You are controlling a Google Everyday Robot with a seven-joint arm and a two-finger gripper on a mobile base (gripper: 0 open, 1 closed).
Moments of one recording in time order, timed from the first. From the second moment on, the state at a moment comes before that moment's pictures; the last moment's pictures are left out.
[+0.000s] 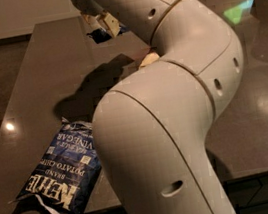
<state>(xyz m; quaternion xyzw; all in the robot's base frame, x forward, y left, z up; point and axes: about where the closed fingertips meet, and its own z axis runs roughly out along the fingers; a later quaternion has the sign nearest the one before) 0.740 0.033 0.948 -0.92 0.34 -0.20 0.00</state>
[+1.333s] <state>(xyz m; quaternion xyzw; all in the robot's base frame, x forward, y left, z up) 0.669 -0.047 0.905 -0.90 0.41 -0.15 -0.03</state>
